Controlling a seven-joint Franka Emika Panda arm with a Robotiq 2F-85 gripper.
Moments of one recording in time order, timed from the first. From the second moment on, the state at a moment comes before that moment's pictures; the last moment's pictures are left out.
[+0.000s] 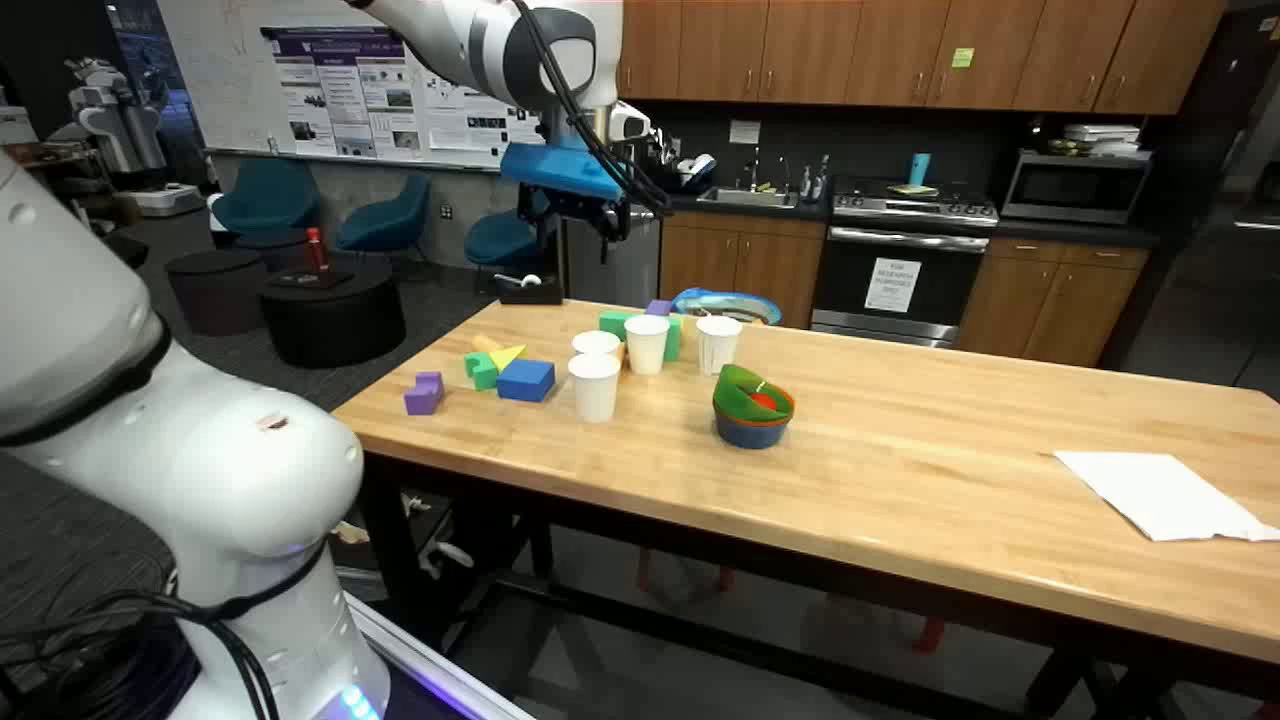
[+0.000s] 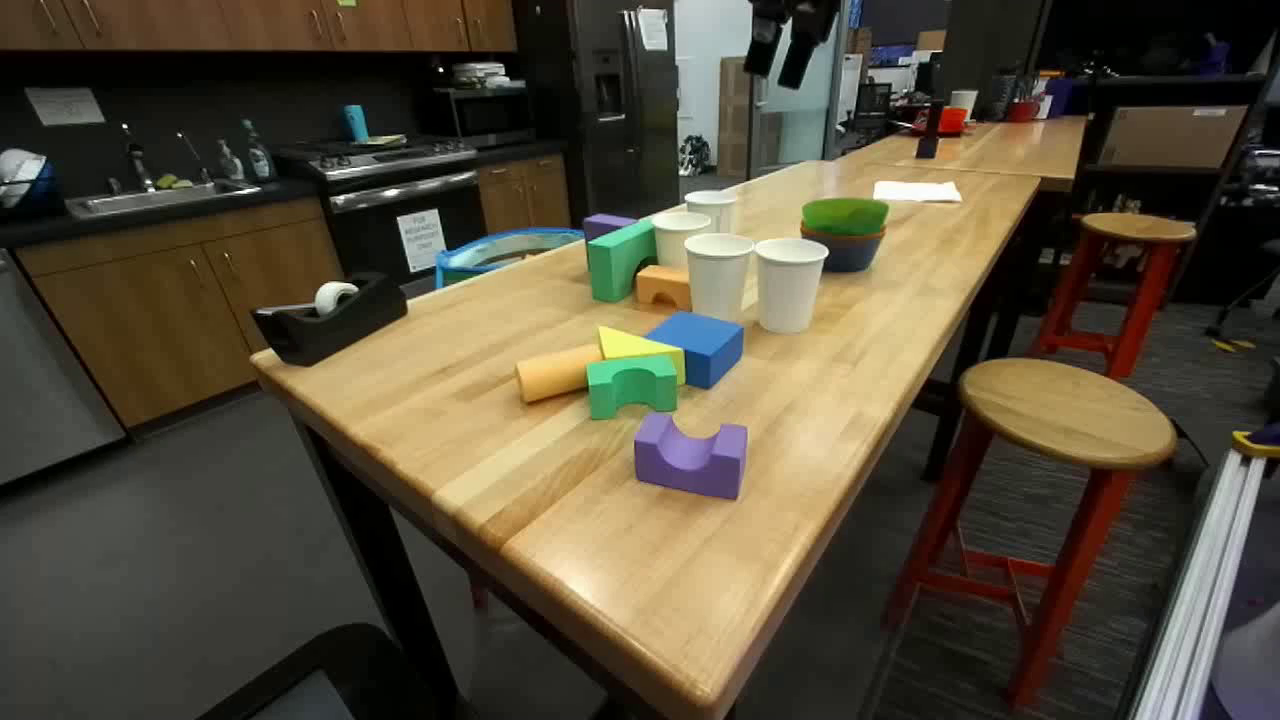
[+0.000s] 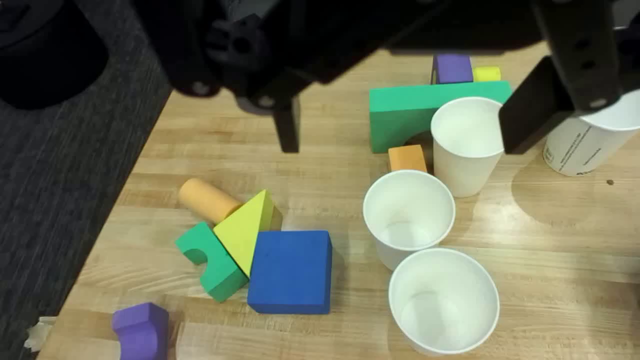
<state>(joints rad) 0.10 -0.41 -0.20 -2.31 0.16 2.10 -0.46</state>
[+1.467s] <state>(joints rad) 0.08 -0.35 -0.13 -2.32 -0.14 2.30 -0.60</state>
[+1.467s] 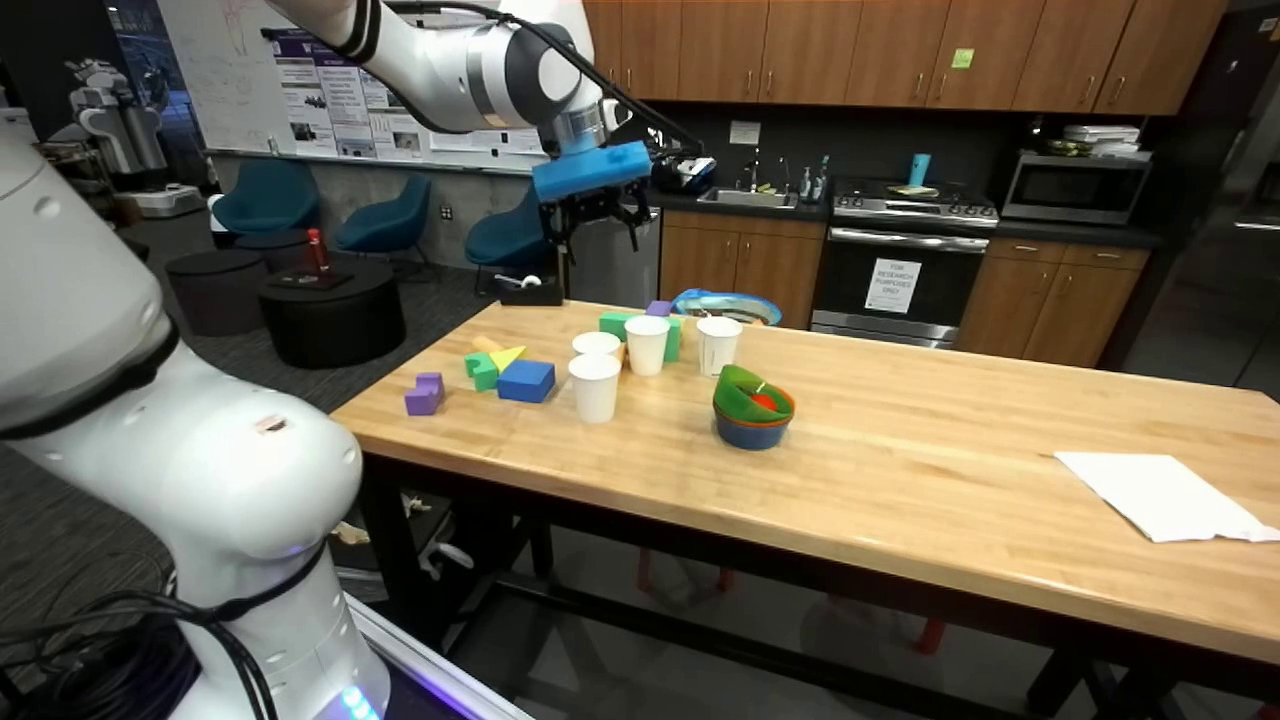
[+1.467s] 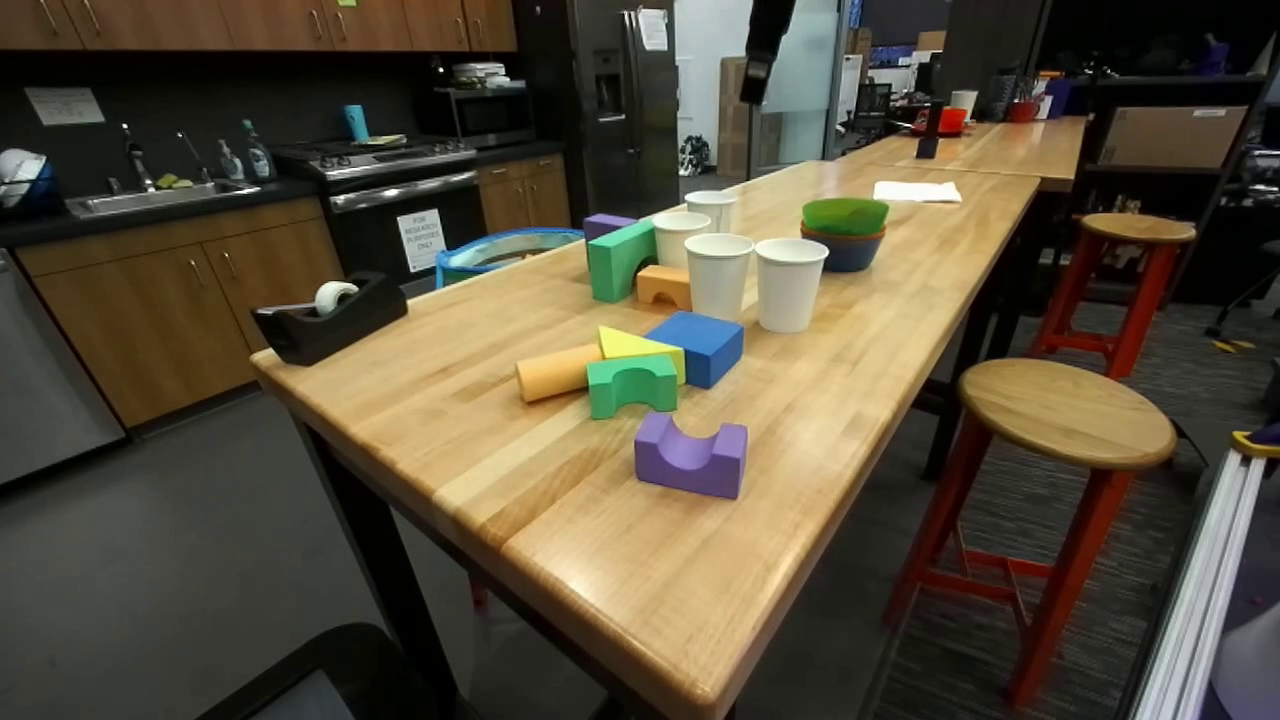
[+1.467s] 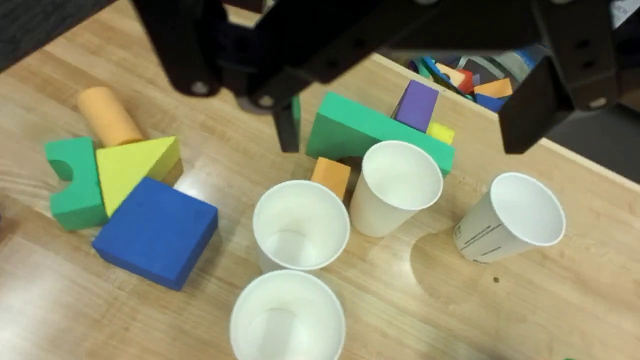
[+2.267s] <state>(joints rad) 0.04 -0.25 -0.13 -2.32 -0.23 2.48 -0.76</state>
